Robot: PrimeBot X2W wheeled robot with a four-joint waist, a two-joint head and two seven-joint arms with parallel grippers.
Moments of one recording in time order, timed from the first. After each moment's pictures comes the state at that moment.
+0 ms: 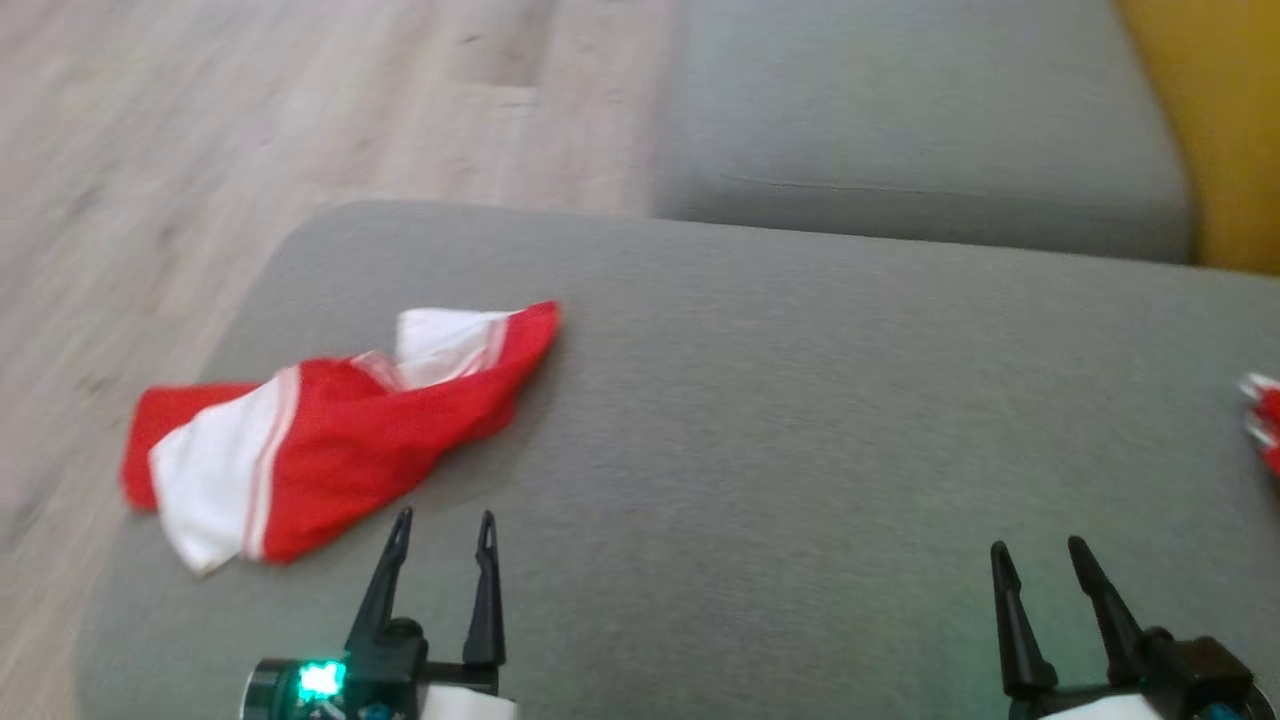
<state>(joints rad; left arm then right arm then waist) 0.05 0.05 -0.31 0.25 -0.08 0.20 -0.26 0.22 -0.07 0.01 0.17 0.13 0.13 -0.25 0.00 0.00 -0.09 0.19</state>
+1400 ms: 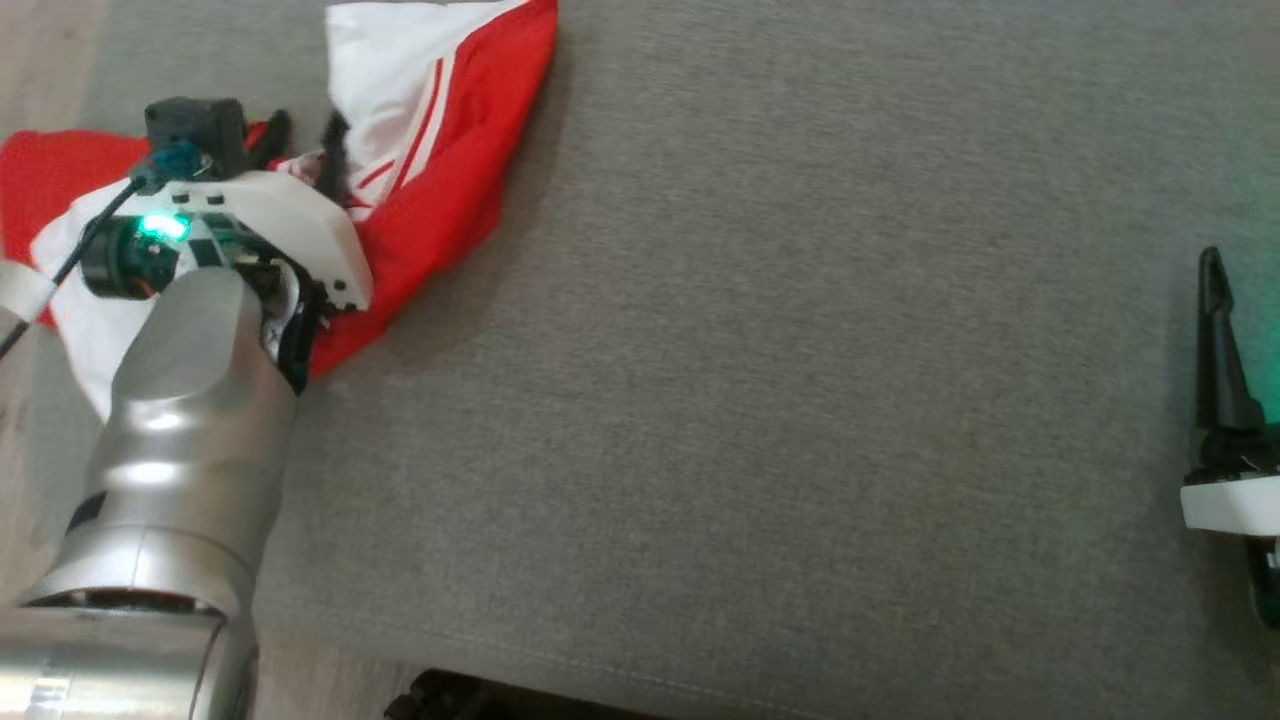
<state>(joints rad) -1.00 0.12 -0.17 1.18 -0.22 -0.12 -0.01 -0.10 -0.33 -0.10 0.04 0.12 0.13 -0.25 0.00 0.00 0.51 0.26</state>
